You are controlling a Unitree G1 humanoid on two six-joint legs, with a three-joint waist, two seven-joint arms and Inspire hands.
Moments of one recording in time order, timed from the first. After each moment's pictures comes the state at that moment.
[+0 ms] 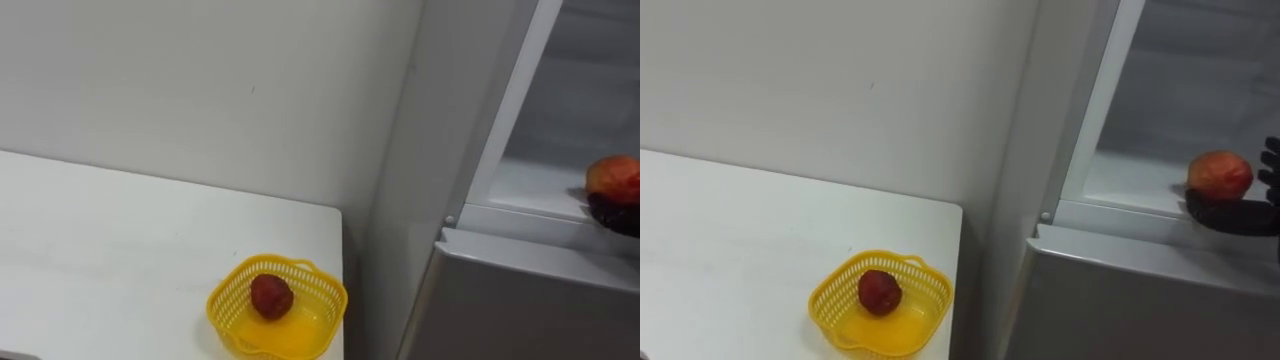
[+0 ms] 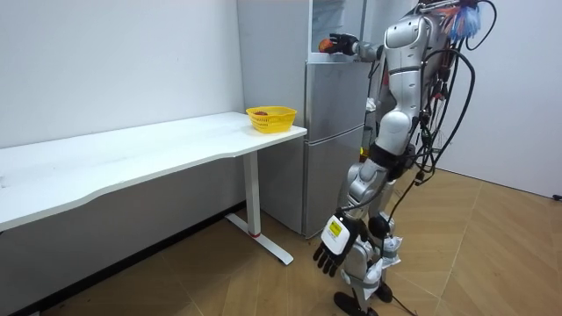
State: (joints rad) left arm 0.30 0.31 0.07 1.04 0.47 0.09 0.04; right arm -0.62 -0.78 -0.02 0.82 0.39 -0.07 -0.10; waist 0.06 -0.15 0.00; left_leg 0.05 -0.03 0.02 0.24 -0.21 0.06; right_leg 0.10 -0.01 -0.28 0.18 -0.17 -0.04
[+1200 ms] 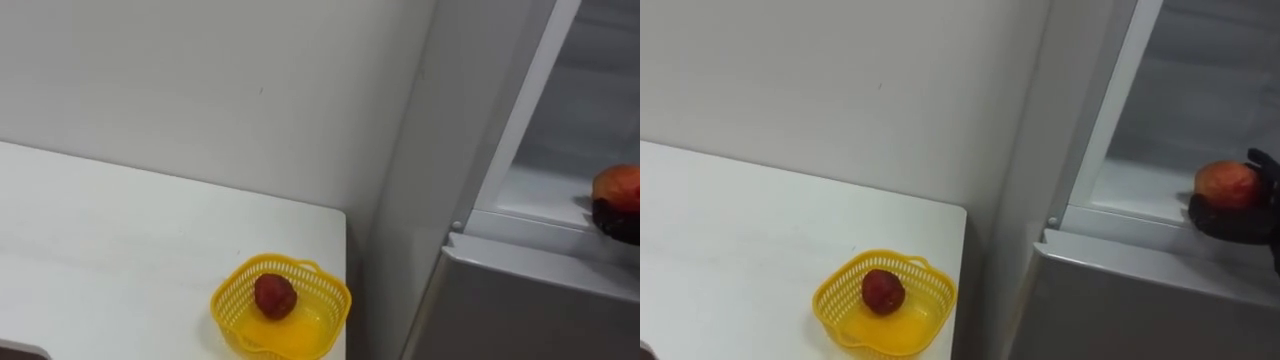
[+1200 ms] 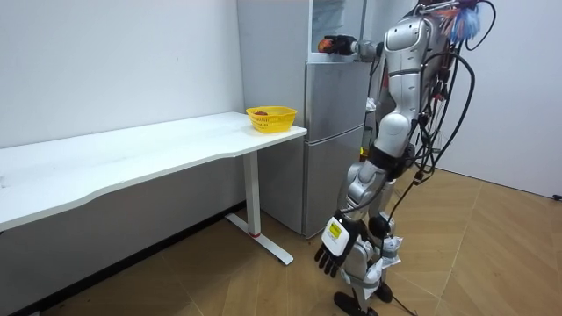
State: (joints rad) left arm 0.28 0.34 0.08 1.04 0.47 0.09 -0.01; right arm -0.66 -0.83 0.02 0.93 0.48 -0.08 0.09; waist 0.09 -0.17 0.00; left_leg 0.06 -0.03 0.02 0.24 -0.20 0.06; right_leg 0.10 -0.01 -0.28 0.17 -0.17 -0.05
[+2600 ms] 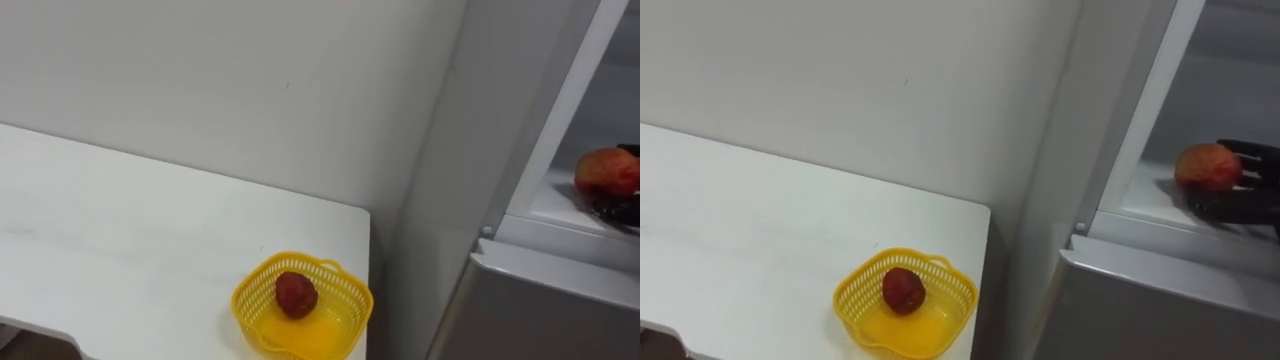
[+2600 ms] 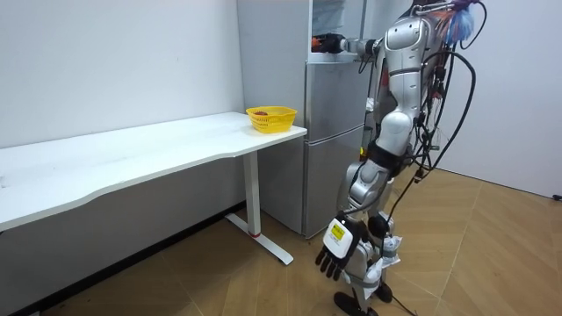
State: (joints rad) left arm 0.27 0.36 0.07 1.05 0.47 0.09 0.00; right arm -0.73 -0.85 0.07 0.97 0.56 -0.07 0.08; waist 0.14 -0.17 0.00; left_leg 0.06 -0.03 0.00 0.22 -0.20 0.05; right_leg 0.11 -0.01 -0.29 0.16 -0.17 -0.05
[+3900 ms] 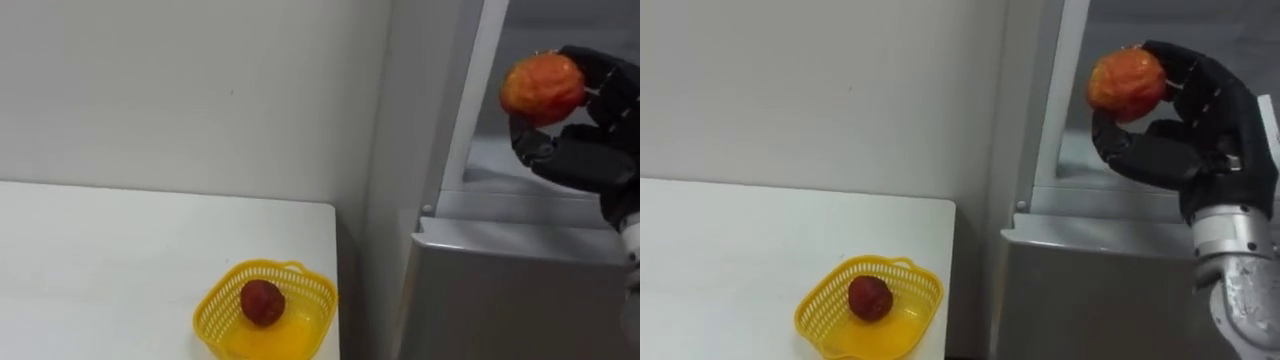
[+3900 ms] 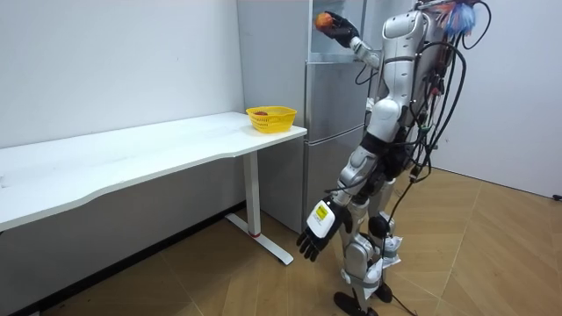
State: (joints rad) left arm 0.22 0.27 0.05 1.08 0.46 0.07 0.12; right arm -0.36 -0.56 -0.04 -0.11 0.40 -0.08 -0.34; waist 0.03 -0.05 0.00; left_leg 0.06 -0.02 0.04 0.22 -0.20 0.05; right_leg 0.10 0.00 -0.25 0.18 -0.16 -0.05
